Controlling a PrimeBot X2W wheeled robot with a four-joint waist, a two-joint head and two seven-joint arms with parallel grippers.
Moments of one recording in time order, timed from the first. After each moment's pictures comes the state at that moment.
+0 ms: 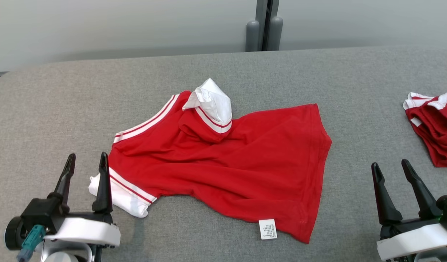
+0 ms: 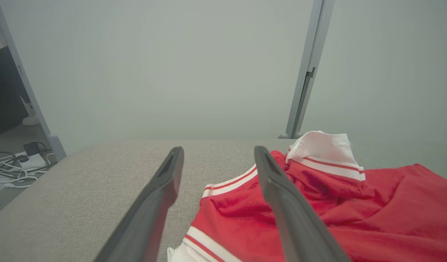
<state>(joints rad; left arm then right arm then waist) -0.07 0.29 -0.20 0.09 -0.42 0.18 -0.26 0.03 -0.12 -0.01 -0.04 0.25 0.13 -0.12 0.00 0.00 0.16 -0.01</state>
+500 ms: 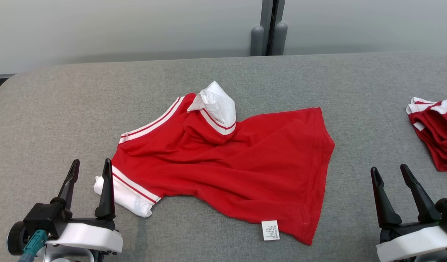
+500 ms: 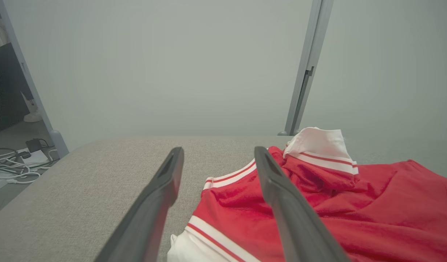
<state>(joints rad) -0.03 0.30 -0.21 0.05 -0.43 0.18 -0.24 0.05 -0.12 -0.01 -0.03 0.26 0.13 -0.11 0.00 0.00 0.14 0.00</state>
